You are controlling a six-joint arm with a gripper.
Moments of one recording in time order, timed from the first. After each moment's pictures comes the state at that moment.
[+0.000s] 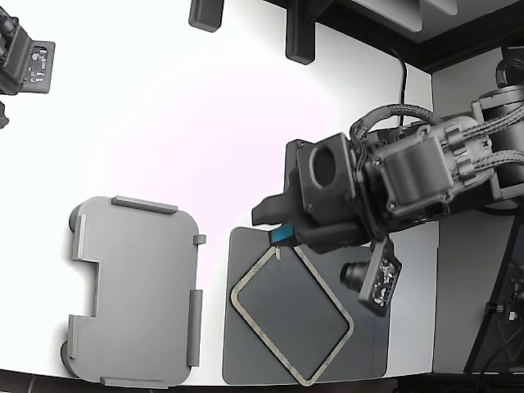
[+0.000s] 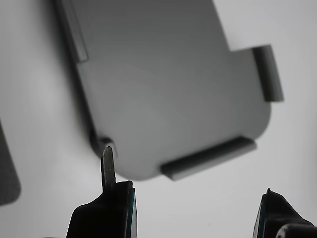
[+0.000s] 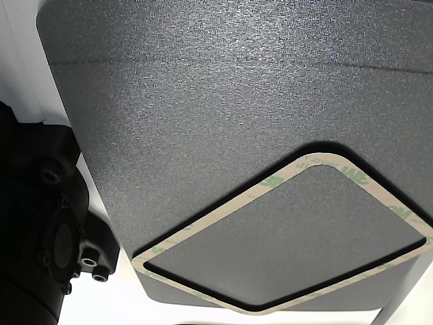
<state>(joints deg) 18.7 123.8 103.9 85.2 -6.3 -60.9</state>
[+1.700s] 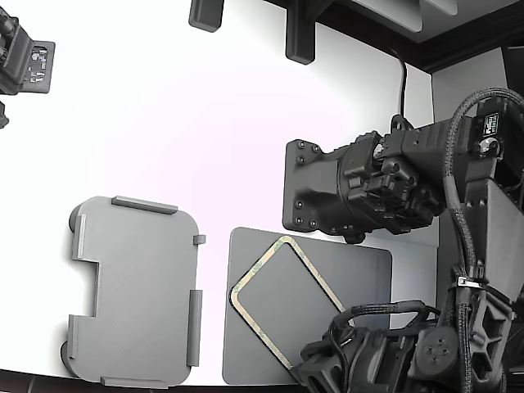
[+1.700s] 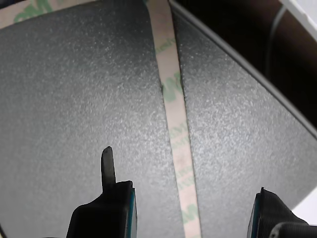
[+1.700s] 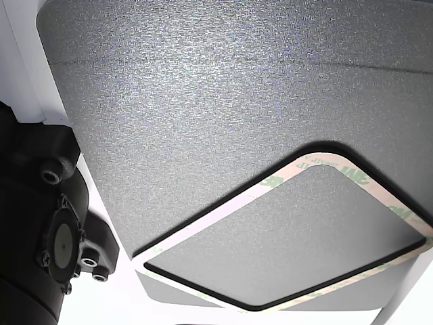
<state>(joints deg) 67.1 89.6 93.3 88.2 -1.9 -58.0</state>
